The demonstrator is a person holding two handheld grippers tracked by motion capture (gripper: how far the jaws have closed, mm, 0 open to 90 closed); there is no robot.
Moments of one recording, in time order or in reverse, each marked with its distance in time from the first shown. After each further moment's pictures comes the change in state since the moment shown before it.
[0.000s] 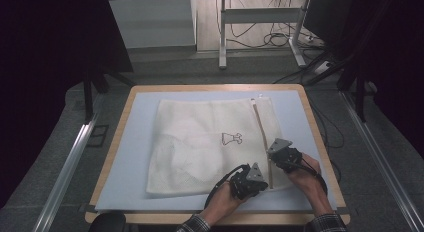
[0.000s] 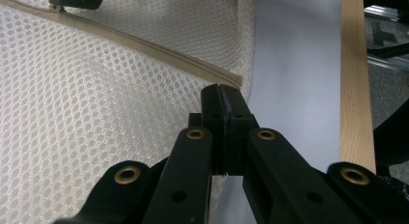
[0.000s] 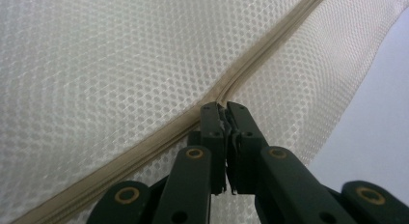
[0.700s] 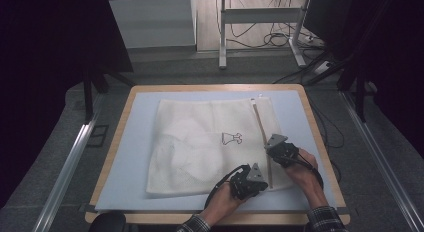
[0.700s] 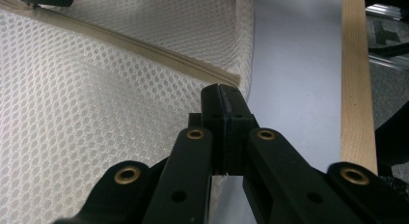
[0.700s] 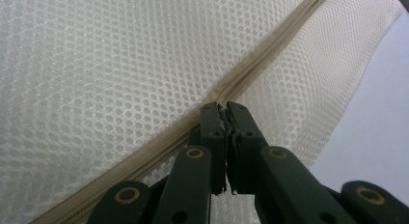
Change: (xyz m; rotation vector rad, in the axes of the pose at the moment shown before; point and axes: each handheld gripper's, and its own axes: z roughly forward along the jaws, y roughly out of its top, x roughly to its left) left arm -0.001 0.000 0.000 -0.007 0.004 -0.002; right arm -0.007 0.011 0.012 0.010 -0.024 -0.016
